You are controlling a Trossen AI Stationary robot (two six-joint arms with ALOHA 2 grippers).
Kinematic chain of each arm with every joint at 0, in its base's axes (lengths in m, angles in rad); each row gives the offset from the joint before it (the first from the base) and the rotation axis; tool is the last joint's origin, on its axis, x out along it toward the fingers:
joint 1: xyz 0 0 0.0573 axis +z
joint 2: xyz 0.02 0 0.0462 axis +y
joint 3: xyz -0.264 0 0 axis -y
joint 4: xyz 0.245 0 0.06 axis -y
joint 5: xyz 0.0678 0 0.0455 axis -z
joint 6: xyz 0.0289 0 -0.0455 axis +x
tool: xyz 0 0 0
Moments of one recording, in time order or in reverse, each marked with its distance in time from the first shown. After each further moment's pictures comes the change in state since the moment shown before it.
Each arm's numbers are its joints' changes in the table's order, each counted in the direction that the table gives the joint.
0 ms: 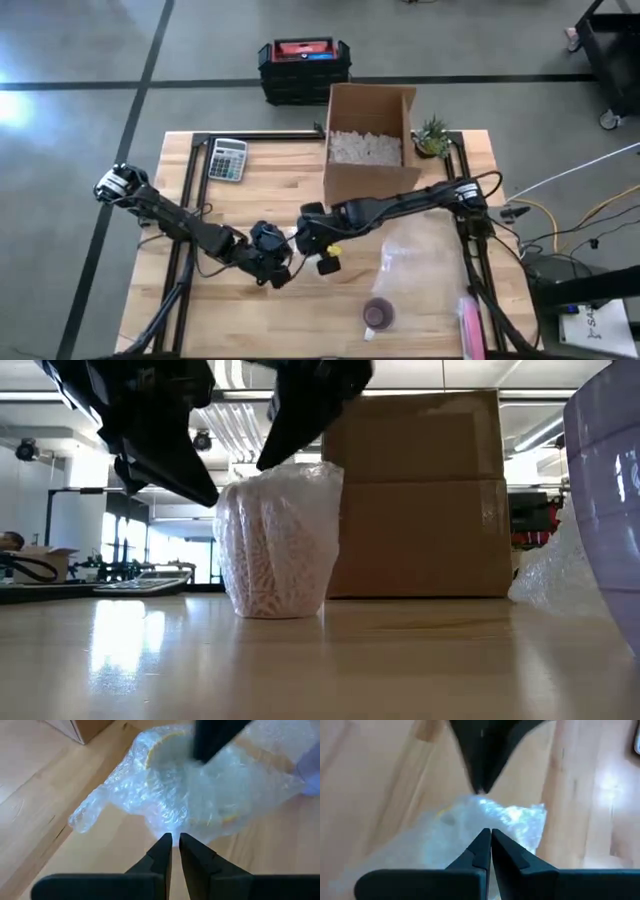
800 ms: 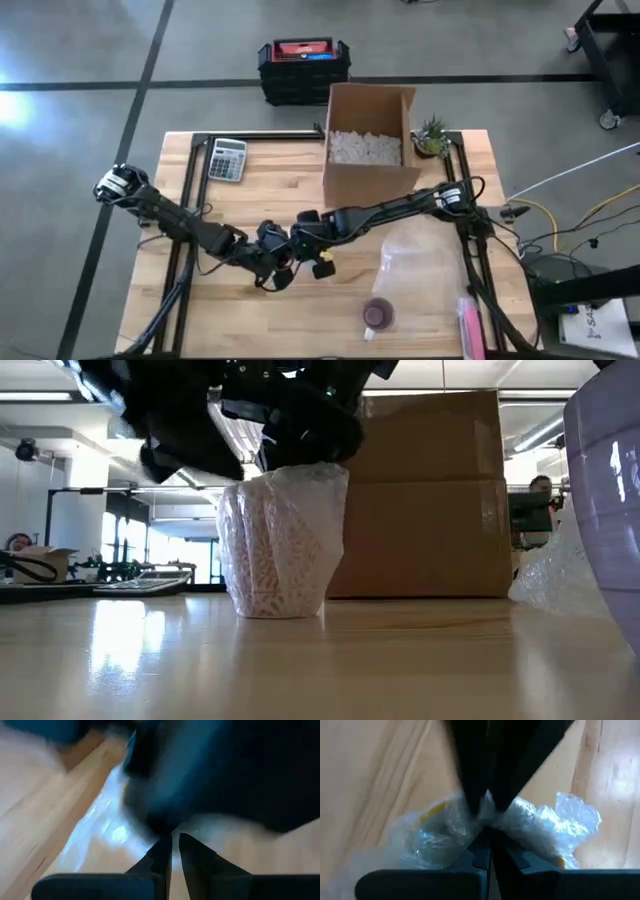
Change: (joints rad) left arm 0.019 -0.001 0.003 0.170 0.001 0.145; right arm 0.001 0.137 -0.014 0.017 -0.037 0.007
